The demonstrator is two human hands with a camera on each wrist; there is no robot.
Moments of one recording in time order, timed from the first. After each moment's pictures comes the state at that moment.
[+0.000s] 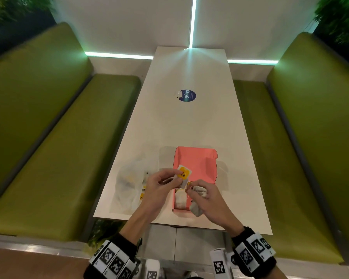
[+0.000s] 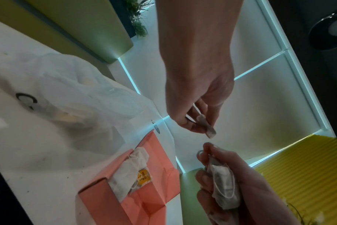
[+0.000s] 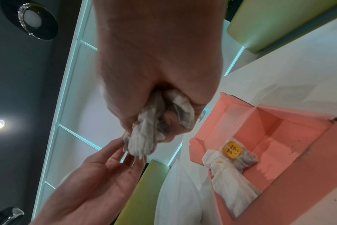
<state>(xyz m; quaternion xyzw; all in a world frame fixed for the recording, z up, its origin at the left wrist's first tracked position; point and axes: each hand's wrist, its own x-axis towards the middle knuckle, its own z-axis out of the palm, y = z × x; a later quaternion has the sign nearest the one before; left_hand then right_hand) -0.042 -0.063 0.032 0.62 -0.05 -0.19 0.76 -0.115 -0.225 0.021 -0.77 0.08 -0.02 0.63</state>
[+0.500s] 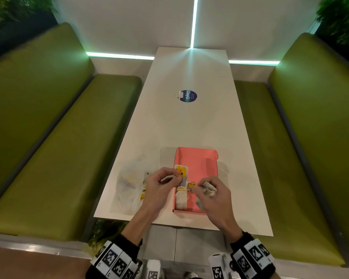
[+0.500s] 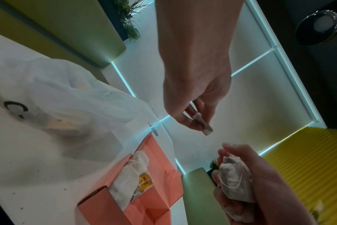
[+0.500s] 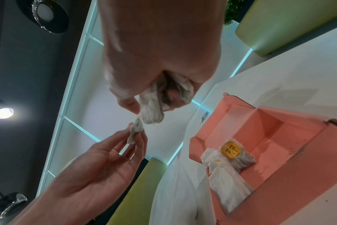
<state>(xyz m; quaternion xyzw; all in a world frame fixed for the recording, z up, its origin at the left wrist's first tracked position) -0.041 -0.065 0.035 0.64 -0.04 -0.15 0.75 -0.120 -0.219 0.025 -0.75 0.15 -0.18 0.62</state>
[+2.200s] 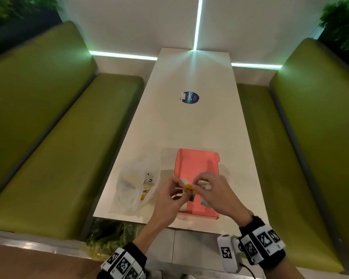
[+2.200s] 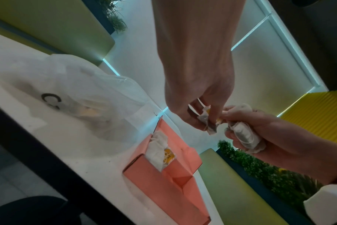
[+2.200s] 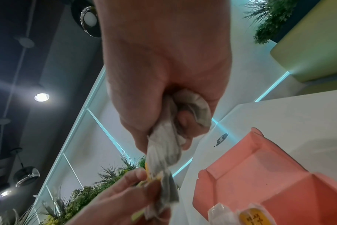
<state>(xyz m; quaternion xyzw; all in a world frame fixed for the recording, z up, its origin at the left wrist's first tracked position) -0.062 -0.079 -0.002 0.65 -0.13 -0.14 0.74 -0.092 -0.250 0.049 -0.90 0.02 0.00 0.44</state>
